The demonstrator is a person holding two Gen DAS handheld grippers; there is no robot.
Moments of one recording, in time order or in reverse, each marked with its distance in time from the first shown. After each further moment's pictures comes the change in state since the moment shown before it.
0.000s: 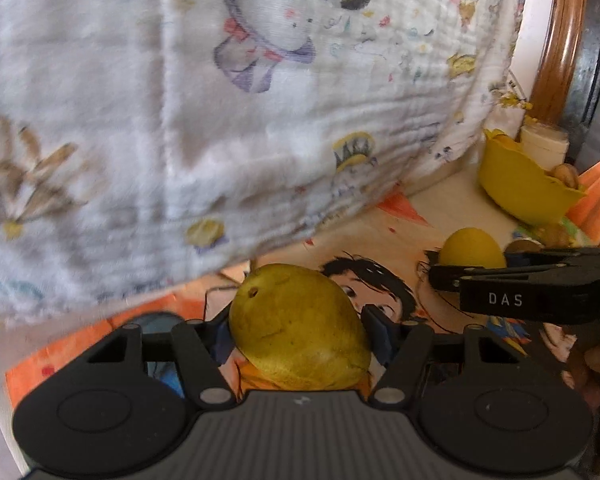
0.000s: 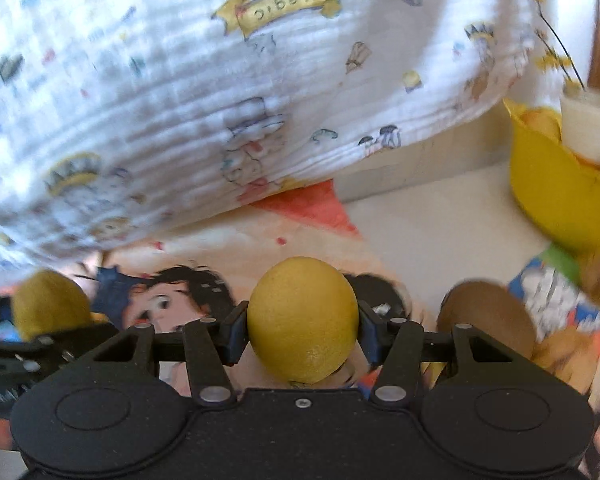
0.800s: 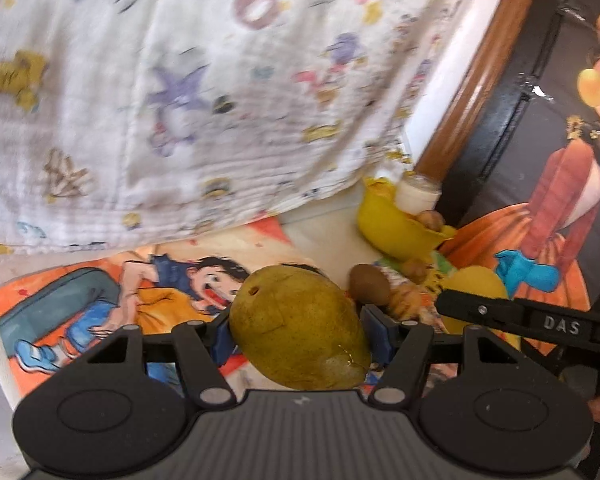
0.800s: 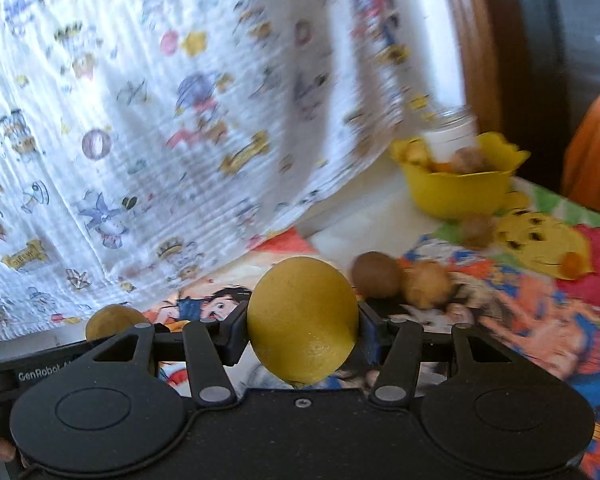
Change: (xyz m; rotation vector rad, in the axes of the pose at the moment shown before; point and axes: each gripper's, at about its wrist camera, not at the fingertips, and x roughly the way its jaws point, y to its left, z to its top) left arm -0.118 -0.039 -0.020 -0.092 -0.101 -0.277; right arm -0.208 -0.046 -0.055 0.209 -0.183 -0.027
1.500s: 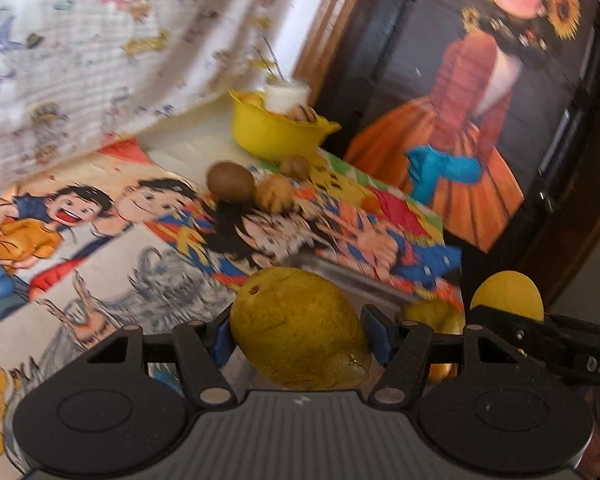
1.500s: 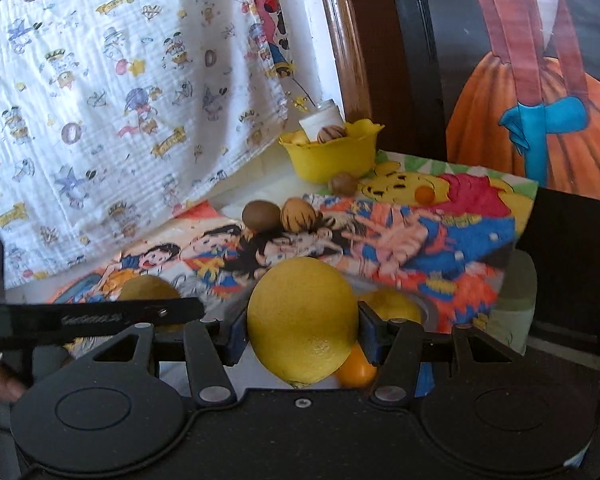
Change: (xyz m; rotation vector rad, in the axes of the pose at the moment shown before) left arm 0.012 -0.093 -0.085 0.230 0.182 -0.188; right arm -0.122 -0.043 -0.133 0.073 -0.074 -0.180
